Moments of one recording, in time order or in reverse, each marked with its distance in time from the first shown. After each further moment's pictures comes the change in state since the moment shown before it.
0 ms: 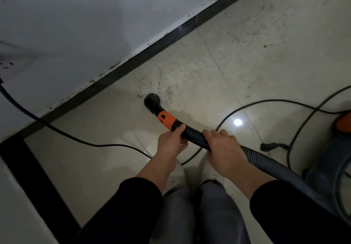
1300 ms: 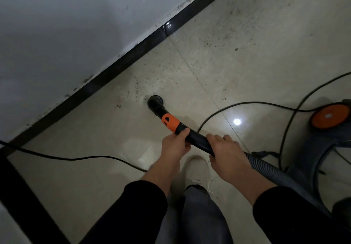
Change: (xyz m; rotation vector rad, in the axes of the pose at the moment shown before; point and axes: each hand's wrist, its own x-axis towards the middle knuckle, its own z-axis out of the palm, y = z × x) left_hand -0.013 -0.021 0.085 0.101 -0.039 0.011; right_hand -0.025 0.081 -0.007 0.070 0.019 0.069
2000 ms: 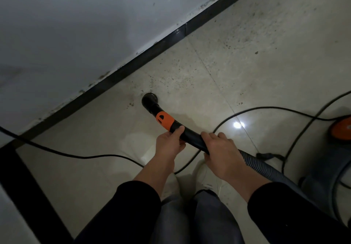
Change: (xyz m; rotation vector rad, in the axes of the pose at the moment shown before) left_hand 0.019 0.026 -0.053 -0.039 0.059 0.048; right_hand 0.037 -0.050 0.008 -0.014 0.009 -0.081
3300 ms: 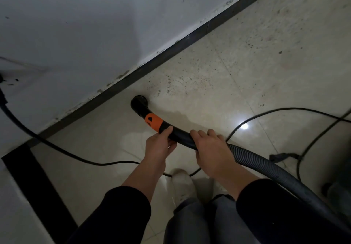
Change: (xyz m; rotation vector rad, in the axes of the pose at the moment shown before) left_hand 0.025 0.027 -0.077 -0.094 0.060 0.000; right_hand 0.044 -0.076 0.012 -0.073 -0.009 -0.070
